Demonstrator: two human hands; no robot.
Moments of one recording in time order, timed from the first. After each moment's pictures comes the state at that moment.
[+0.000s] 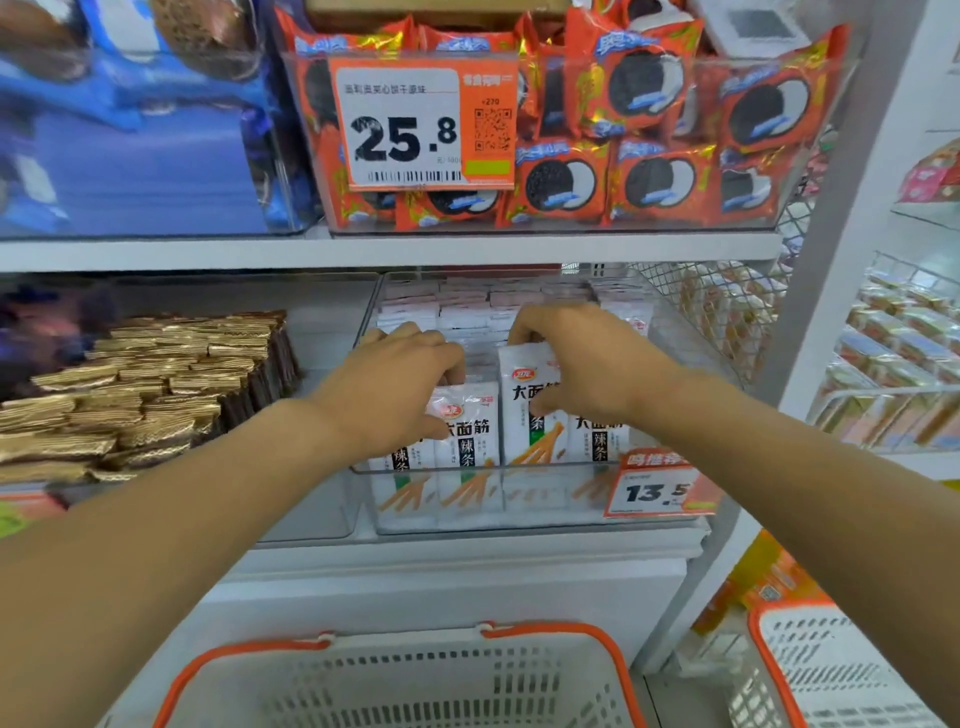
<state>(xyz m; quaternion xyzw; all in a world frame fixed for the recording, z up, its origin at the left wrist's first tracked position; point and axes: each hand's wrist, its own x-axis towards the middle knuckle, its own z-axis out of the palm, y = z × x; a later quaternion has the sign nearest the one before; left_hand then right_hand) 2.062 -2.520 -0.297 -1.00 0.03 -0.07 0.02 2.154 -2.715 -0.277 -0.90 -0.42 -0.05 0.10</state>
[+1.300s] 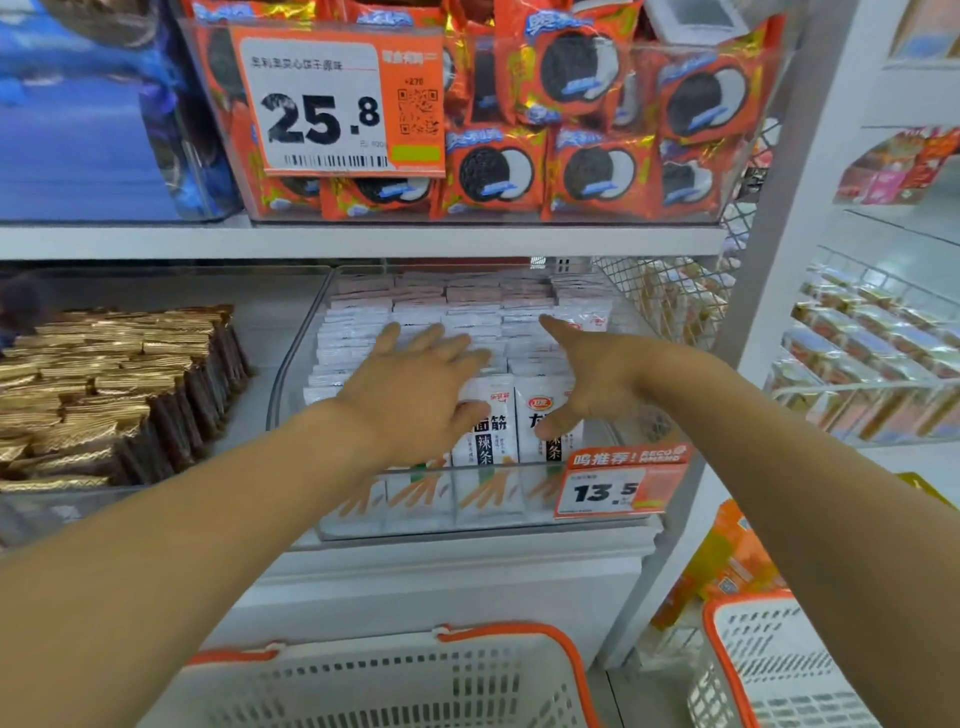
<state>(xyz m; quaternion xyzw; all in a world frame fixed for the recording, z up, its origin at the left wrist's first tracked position) 2.095 -2.567 -0.313 -1.00 0.04 -0.02 0.08 2.193 -2.756 -0.278 -0.93 -0.28 0.21 0.07</state>
